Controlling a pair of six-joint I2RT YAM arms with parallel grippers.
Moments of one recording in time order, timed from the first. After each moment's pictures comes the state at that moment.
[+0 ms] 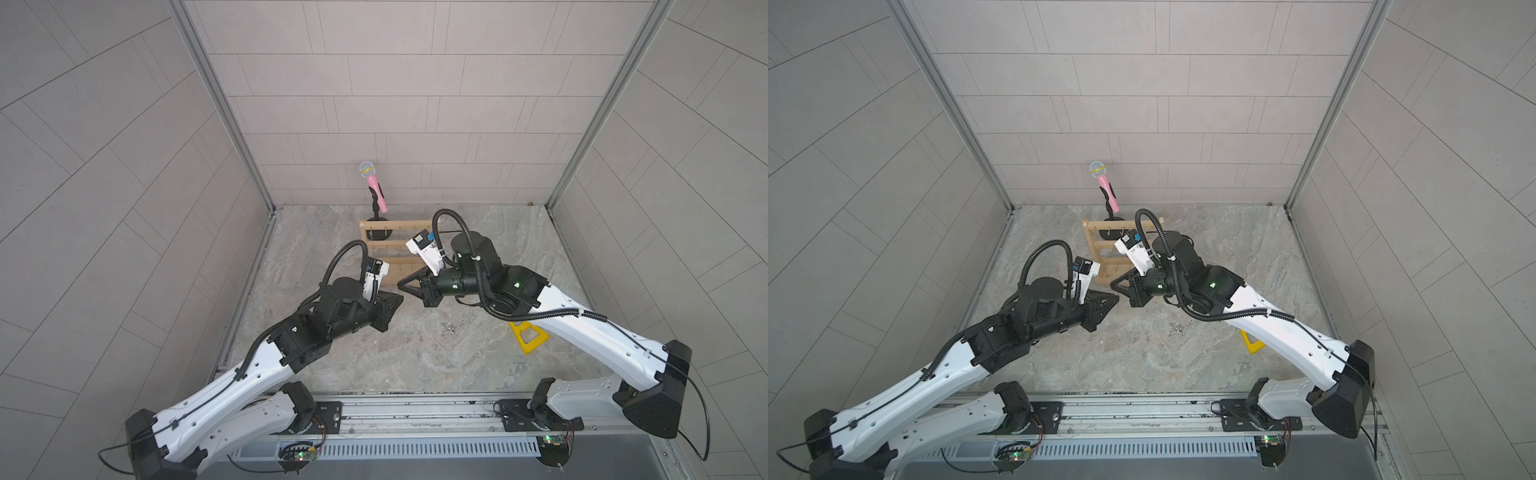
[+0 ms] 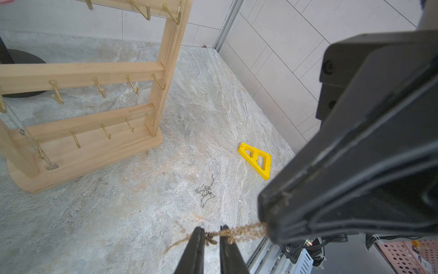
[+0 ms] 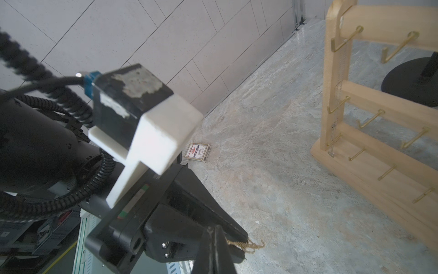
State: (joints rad) left arm -0.84 0.86 0.82 -0.38 0.08 -0.47; right arm 0.82 1.30 1.28 -0.45 -0.44 0.37
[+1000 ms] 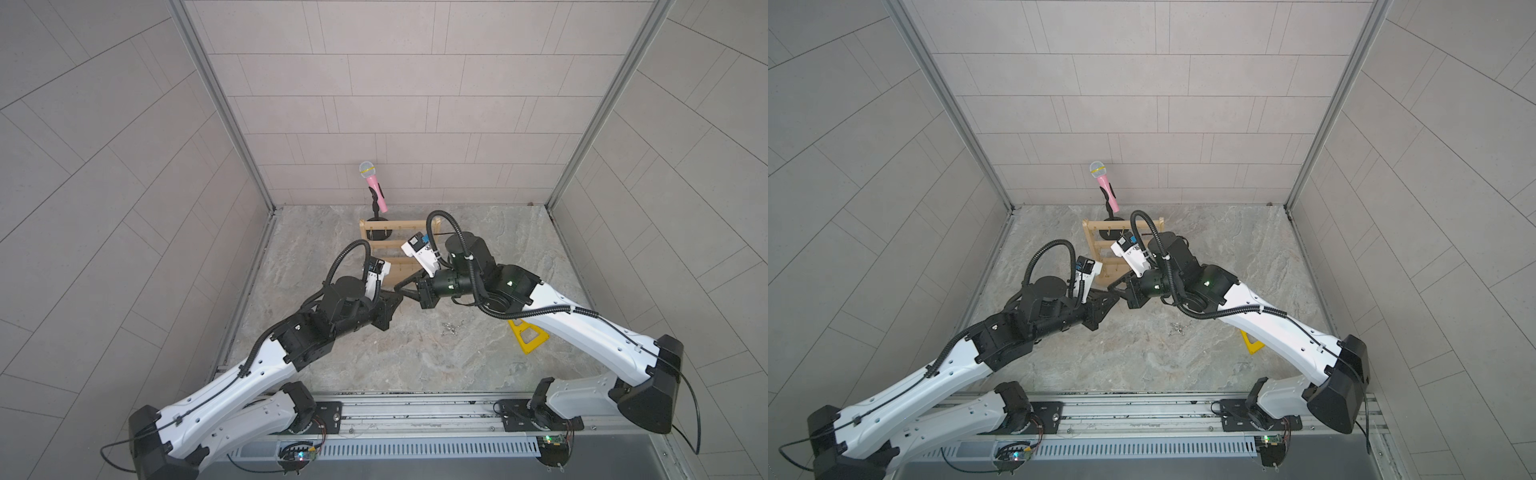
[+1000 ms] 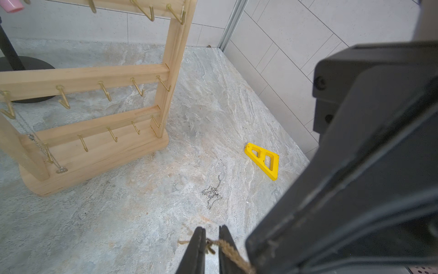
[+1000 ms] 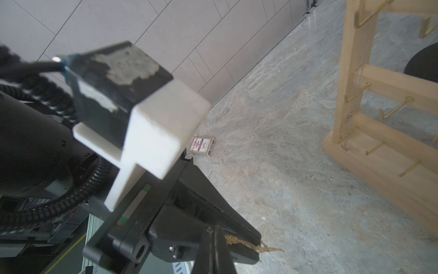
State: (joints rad) left arm -0.84 0.89 0.82 -0.37 0.06 -0.44; right arm 0.82 1.34 1.28 -0.45 -0.48 0.37
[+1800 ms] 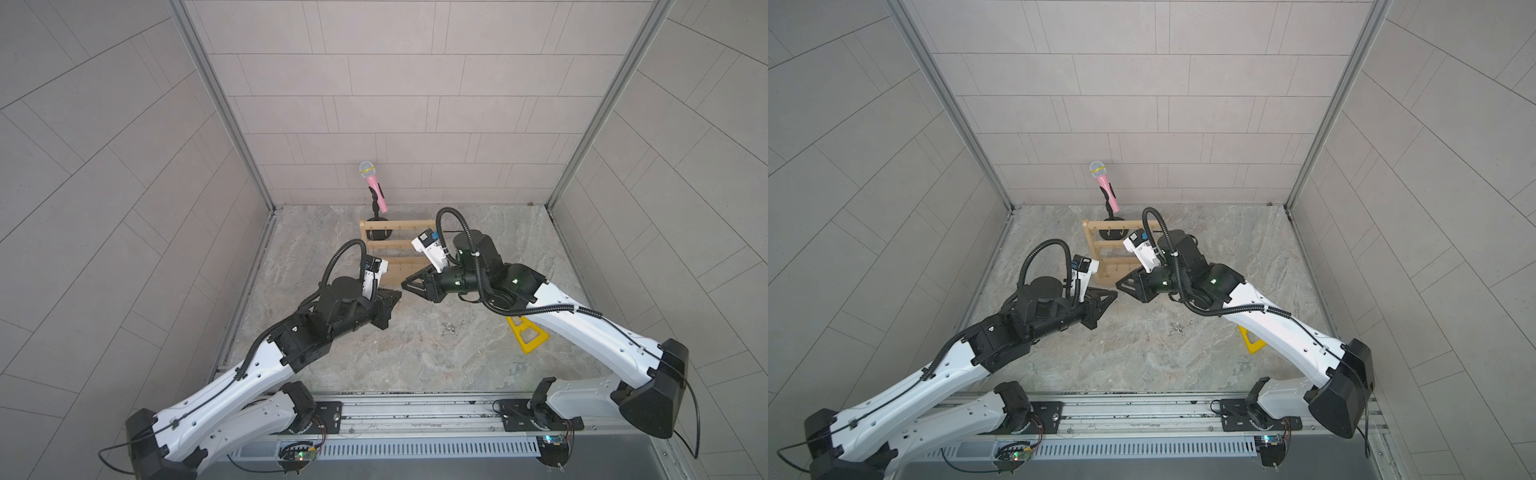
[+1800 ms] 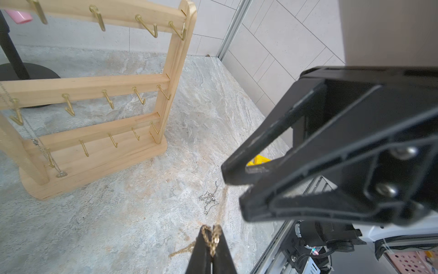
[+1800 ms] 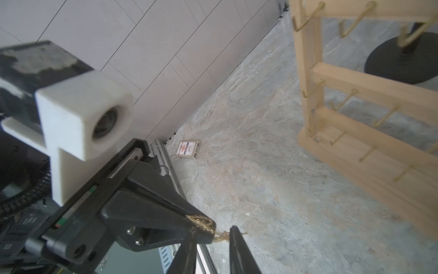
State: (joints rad) left arm -0.84 0.87 0.82 -0.36 0.05 -0.47; right arm 0.73 1.28 1.22 -0.45 -0.46 0.38
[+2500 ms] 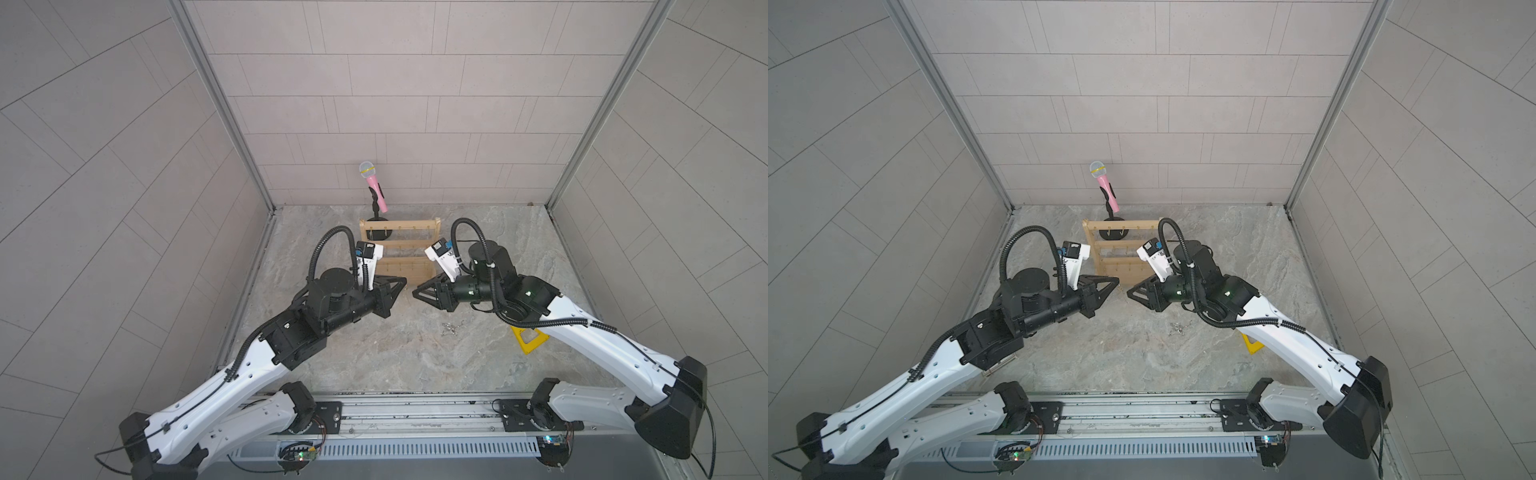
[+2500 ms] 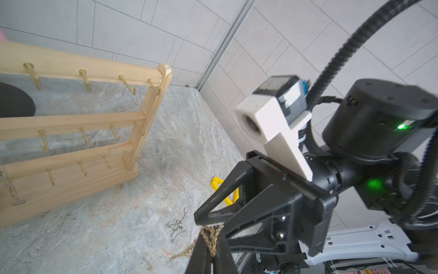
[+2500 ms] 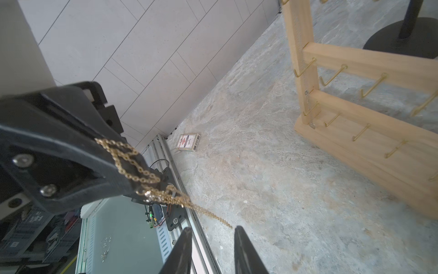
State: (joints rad) left arm -0.84 0.87 0.94 -0.30 0.09 -0.59; right arm 0.71 1.18 1.07 -0.38 -0.52 0.37
